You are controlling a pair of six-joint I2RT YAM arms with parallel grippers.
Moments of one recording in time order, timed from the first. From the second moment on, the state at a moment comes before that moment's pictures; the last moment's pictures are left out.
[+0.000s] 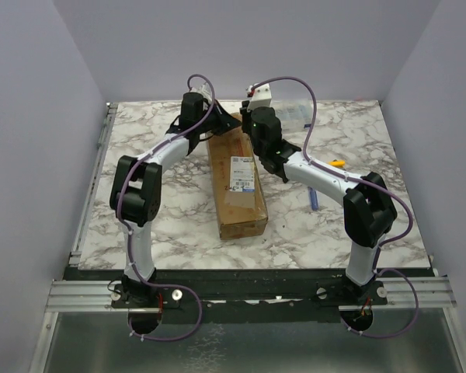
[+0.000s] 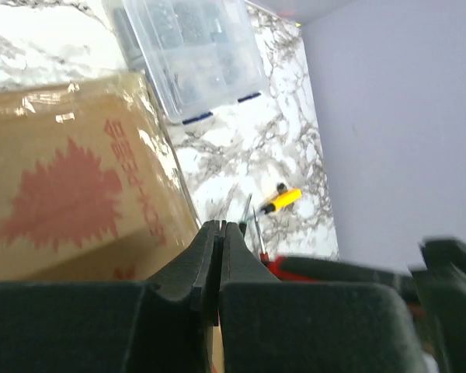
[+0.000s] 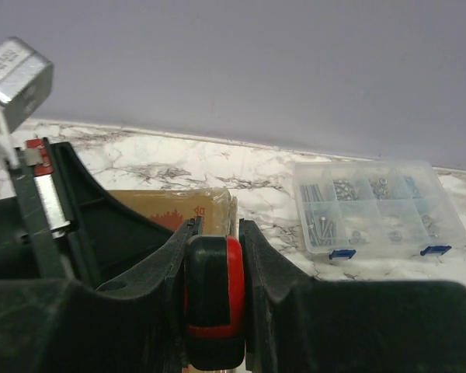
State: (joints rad) left arm -0.31 1.99 1.50 0.16 0.49 -0.82; right arm 0.71 1.87 1.47 0.34 0.54 0.02
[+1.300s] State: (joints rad) left arm -0.32 2.16 1.59 0.21 0.35 -0.88; right arm 0.73 1.83 1.47 0.04 0.57 0.15
